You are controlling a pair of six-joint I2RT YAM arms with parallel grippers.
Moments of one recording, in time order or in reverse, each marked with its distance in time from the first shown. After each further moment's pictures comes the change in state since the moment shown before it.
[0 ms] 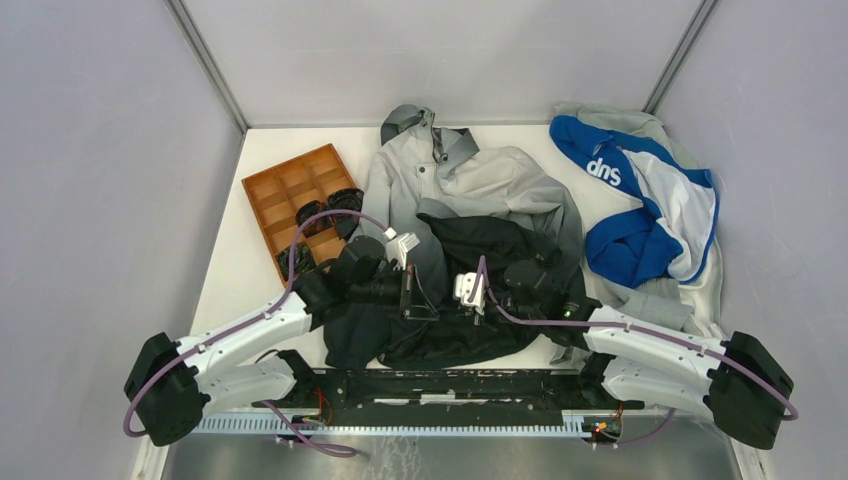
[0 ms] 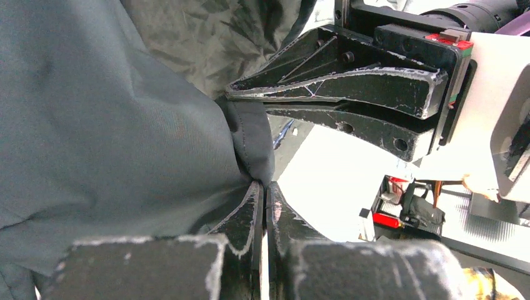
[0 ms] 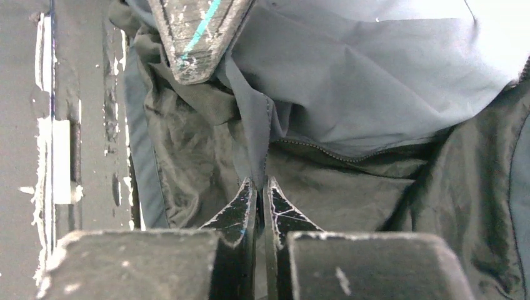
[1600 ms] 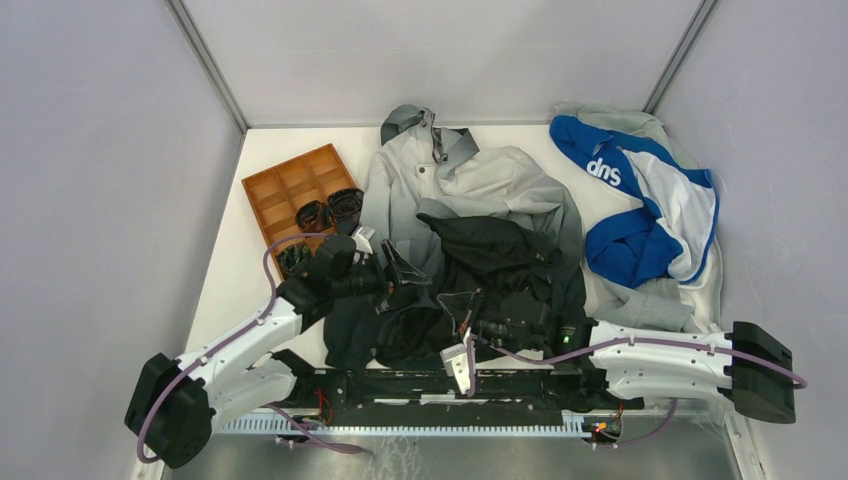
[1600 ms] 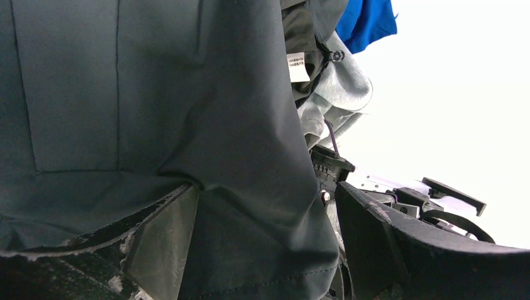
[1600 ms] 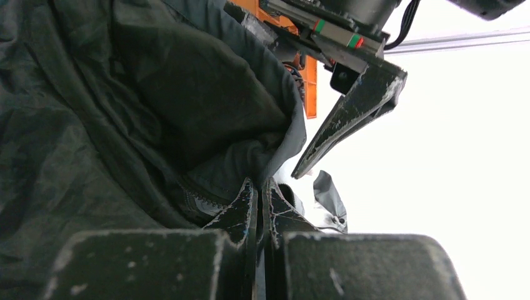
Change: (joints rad) left arm 0.224 -0.097 -0.142 0.095 -0.036 -0.440; right arm 0.317 -0.054 -0.028 0.213 0.365 -0.888
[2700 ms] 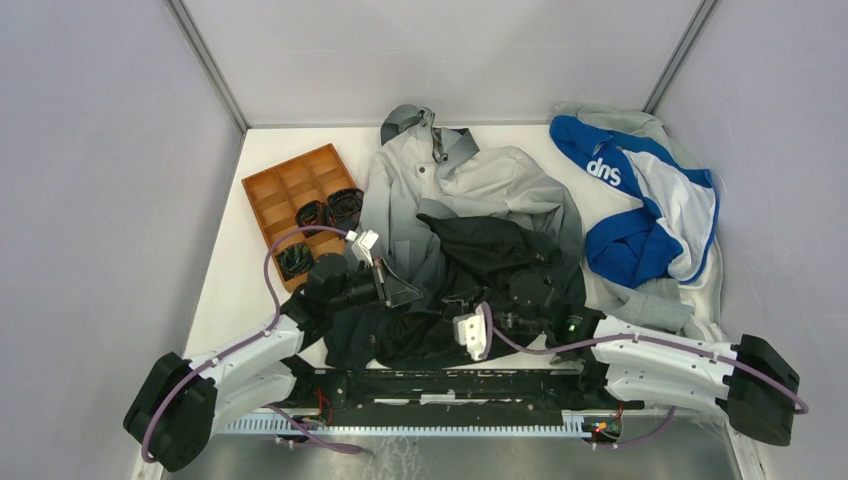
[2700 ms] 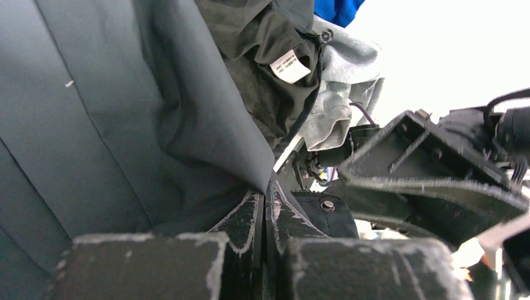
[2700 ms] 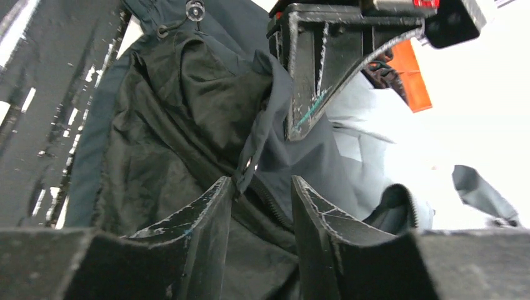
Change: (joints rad) left arm 0.000 0.016 -0.190 0.429 0.040 0.283; right arm -0.156 -0.012 -0.009 -0.040 -0.299 0.414
